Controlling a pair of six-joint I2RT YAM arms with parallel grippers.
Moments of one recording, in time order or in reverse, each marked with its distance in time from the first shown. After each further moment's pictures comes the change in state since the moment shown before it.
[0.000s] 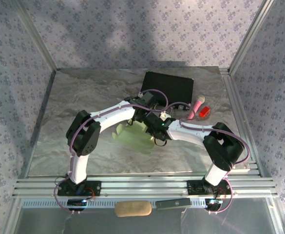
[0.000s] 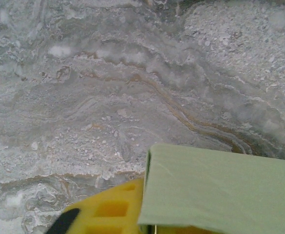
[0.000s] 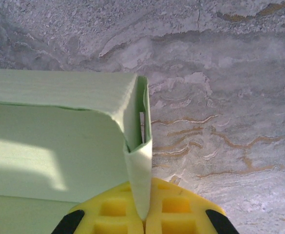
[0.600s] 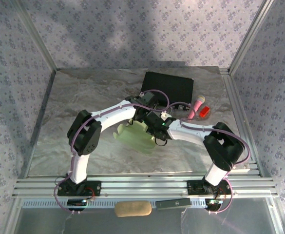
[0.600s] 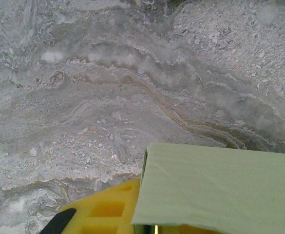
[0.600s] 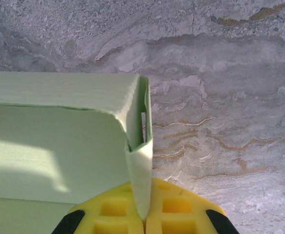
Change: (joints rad) left arm 0.005 0.022 0.034 -0.022 0.024 0.052; right arm -0.006 -0.004 -0.002 -0.003 0.001 -0.001
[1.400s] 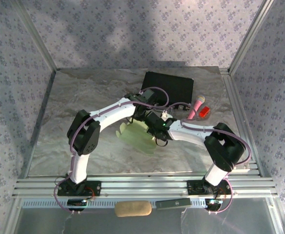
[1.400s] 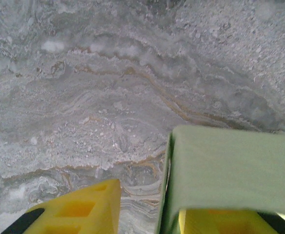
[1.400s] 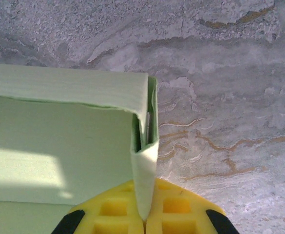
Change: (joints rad) left arm 0.007 0.000 0.060 -0.079 0.040 -0.033; right arm 0.002 -0.011 -0.015 0.003 0.012 0.000
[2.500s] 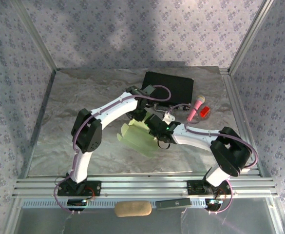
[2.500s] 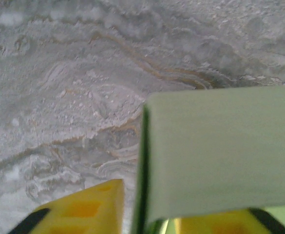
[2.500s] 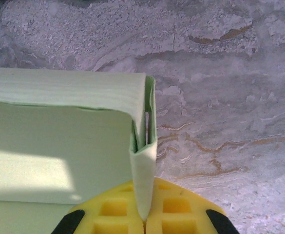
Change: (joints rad) left arm 0.008 0.067 0.190 -0.266 0.152 0.071; right arm 0.019 -0.079 -0.076 0.051 0.056 -0.001
